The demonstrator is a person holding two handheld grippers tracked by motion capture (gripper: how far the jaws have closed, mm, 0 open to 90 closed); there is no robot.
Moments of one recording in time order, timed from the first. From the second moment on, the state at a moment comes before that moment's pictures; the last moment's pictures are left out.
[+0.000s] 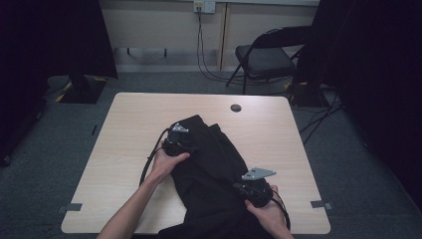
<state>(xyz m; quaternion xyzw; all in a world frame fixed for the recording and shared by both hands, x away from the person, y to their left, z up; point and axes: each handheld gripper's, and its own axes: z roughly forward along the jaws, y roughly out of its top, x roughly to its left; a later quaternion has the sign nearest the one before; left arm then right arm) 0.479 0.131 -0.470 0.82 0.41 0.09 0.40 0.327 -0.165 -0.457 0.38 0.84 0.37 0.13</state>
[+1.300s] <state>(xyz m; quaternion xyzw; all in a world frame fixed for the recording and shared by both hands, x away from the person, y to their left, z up) 0.432 0.132 -0.489 0.86 0.35 0.11 0.37 0.374 -0.146 -0.485 0.42 0.84 0.32 0.15</state>
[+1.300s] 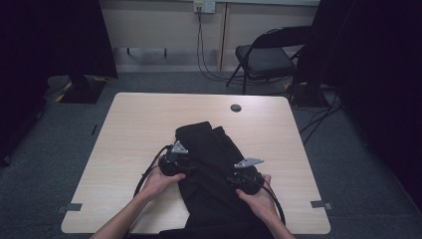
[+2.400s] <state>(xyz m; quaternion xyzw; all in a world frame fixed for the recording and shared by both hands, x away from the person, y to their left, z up) 0.468 0.177 -0.494 0.81 0.42 0.14 0.38 0.483 -0.083 -0.458 0.40 0.82 0.36 0.18</state>
